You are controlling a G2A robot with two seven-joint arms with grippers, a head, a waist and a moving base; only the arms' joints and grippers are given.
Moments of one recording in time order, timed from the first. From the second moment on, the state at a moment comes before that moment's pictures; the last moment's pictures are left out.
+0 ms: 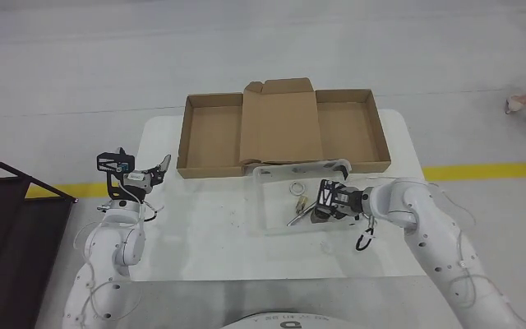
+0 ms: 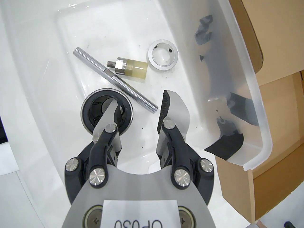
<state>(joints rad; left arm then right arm) 1.73 -1.15 -1.60 -1.80 1.33 0.00 0.00 -1.44 -1.01 1.28 -1.73 -1.25 -0.93 0.69</state>
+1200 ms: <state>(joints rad) 1.73 -1.15 -1.60 -1.80 1.33 0.00 0.00 -1.59 -0.96 1.57 -1.65 -1.01 -1.01 -0.15</state>
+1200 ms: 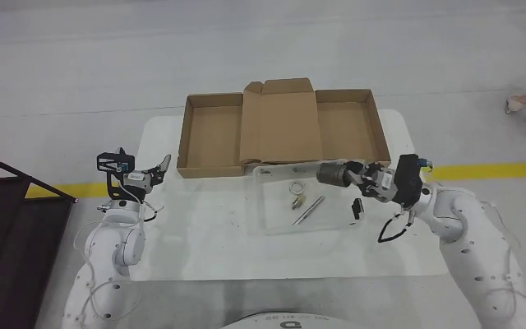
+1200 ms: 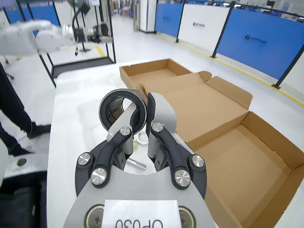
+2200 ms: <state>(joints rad) 1.73 -1.15 -1.60 -1.80 1.33 0.00 0.00 -1.02 -1.06 1.16 -1.22 -0.86 -0.17 0.48</state>
